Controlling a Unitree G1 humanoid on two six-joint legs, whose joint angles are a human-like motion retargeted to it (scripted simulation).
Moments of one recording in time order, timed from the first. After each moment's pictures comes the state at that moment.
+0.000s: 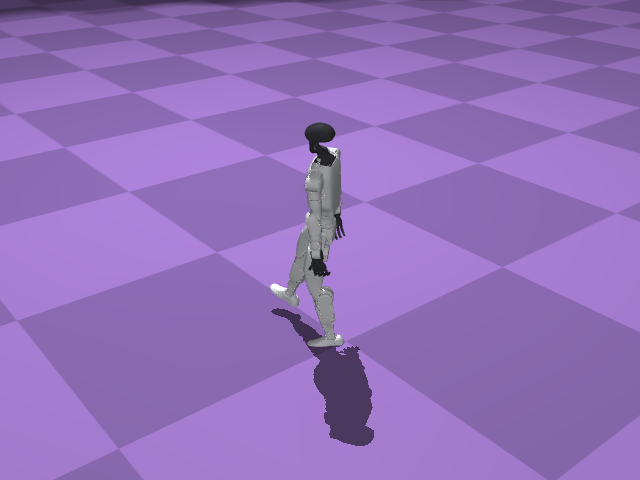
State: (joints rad) left arm 0.02 0.15 0.36 1.60 0.30 0.03 -0.20; right arm 0.01 -0.13 0.04 1.51 -0.56 -0.06 0.14; waist -0.15 0.00 0.10; left_leg 0.10 0.03 0.21 0.09 -0.13 0.12; right_leg -0.33 -0.19 -0.42 0.05 0.10 -0.02
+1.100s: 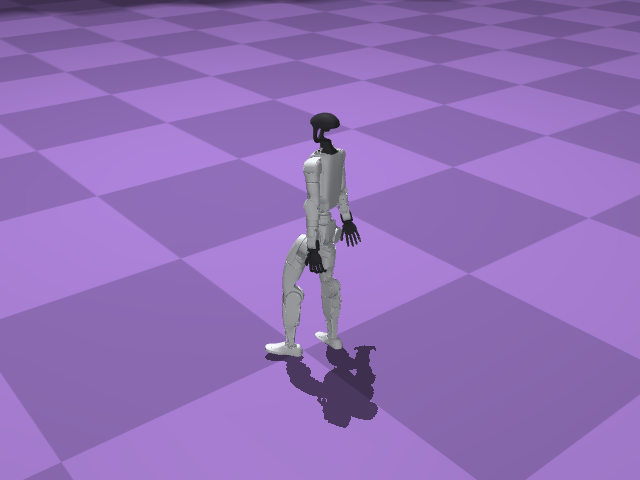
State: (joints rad) left arm 0.14 0.14 0.38 1.54 0.39 0.02 -0.19; right arm 0.02 -0.26 -0.09 1.68 -0.62 0.06 0.08; waist 0.04 0.00 0.02; left_leg -0.23 0.10 0.39 0.21 -0.07 -0.04; right_leg 0.07 -0.07 -0.38 0.03 -0.10 -0.02
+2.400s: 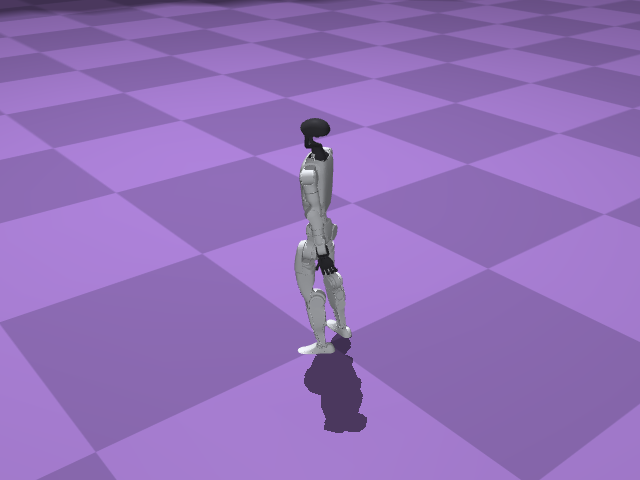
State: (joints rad) left arm 0.20 0.14 0.49 1.59 0.35 0.04 -0.19; right arm -0.02 -0.15 0.05 1.46 -0.64 -0.05 0.22; waist 0.09 -0.07 -0.11; left_leg -0.04 0.00 0.39 0.05 -0.10 0.00; right_leg 0.03 -0.18 -0.56 0.08 -0.11 0.12
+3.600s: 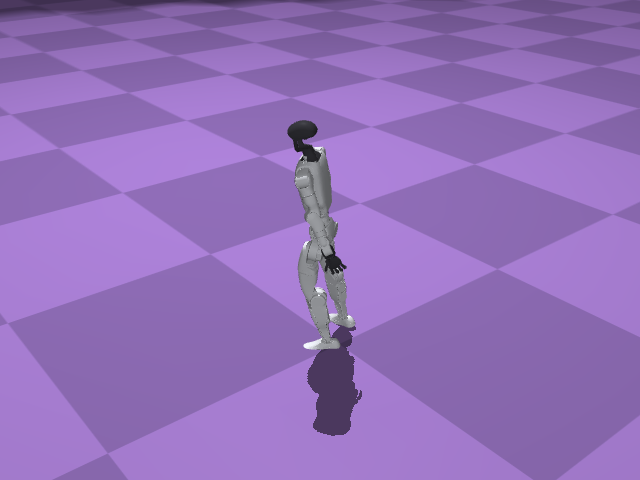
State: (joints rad) left arm 0.16 0.16 0.50 1.62 0.27 0.08 -0.23; right arm 0.00 -0.29 0.00 1.32 -0.81 -0.07 0.05; waist 0.05 -0.04 0.04; left_leg -0.12 0.01 0.30 0.18 -0.17 0.07; right_leg -0.02 -0.19 -0.43 0.09 0.09 0.05
